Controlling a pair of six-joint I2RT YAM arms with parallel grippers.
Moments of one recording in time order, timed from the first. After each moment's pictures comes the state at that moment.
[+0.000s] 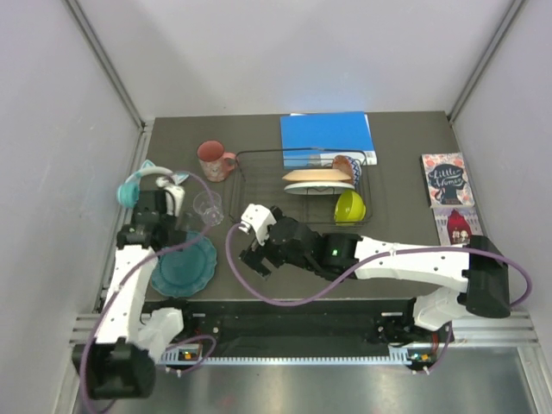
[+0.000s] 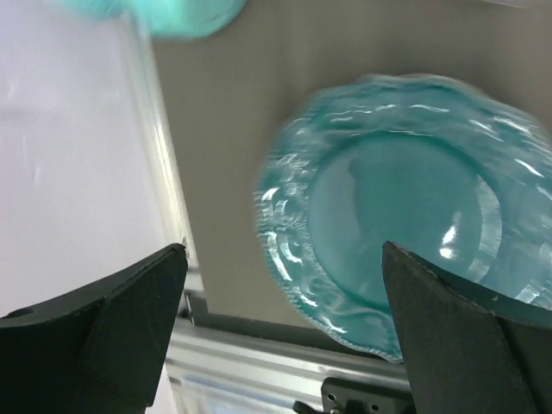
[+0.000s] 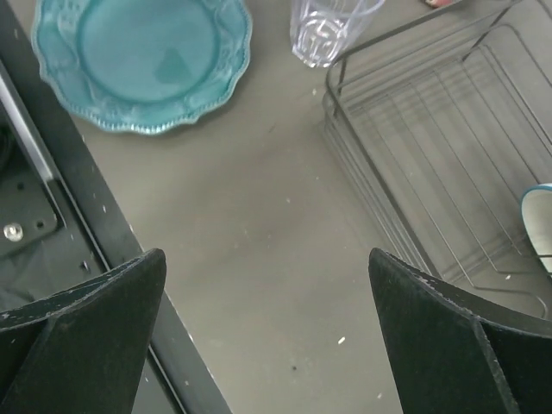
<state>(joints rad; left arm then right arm) -0.10 0.87 0.77 -0.81 -0.32 0.30 1.29 1.44 1.11 -0.21 0.28 0.02</state>
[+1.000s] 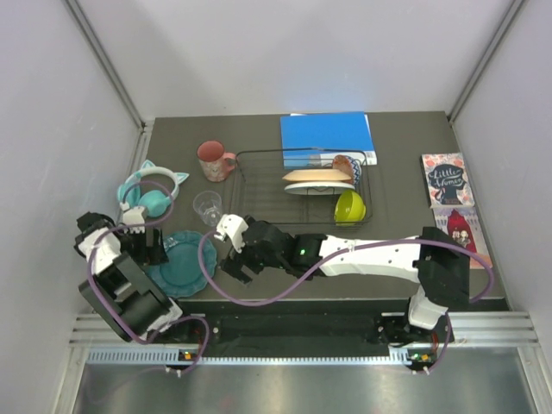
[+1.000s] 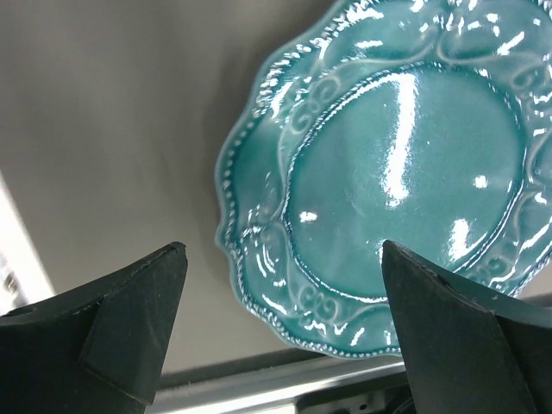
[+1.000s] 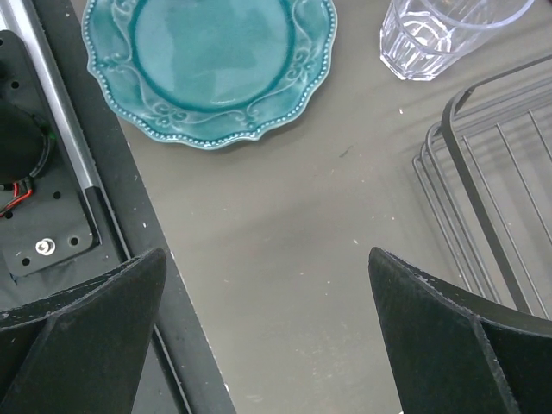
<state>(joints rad) 0.76 1.29 0.77 -0.82 0.45 0.71 1.29 1.67 1.21 -0.12 0.13 0.03</state>
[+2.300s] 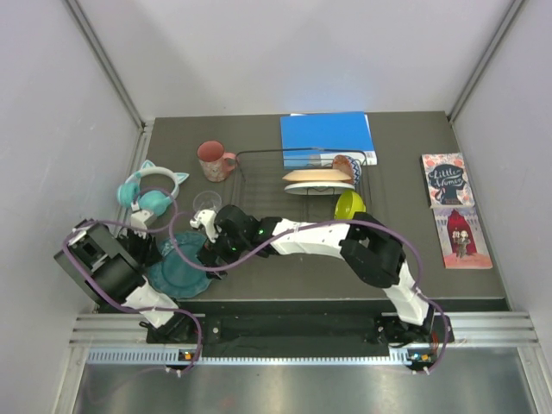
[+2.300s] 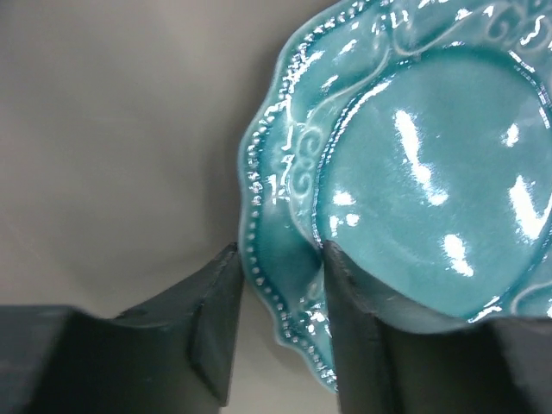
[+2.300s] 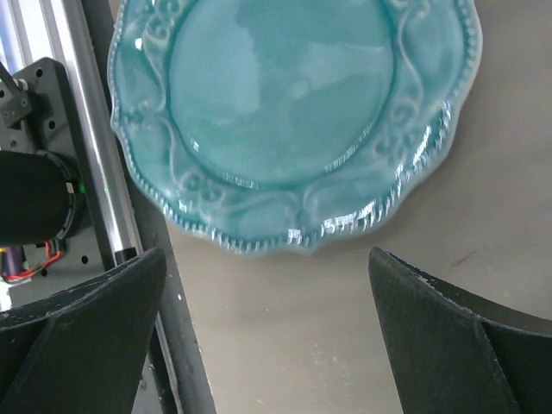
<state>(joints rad) 0.83 1.61 0.85 -0.86 0.73 1.32 1.17 2.12 1.56 -0.14 -0.27 0.13</state>
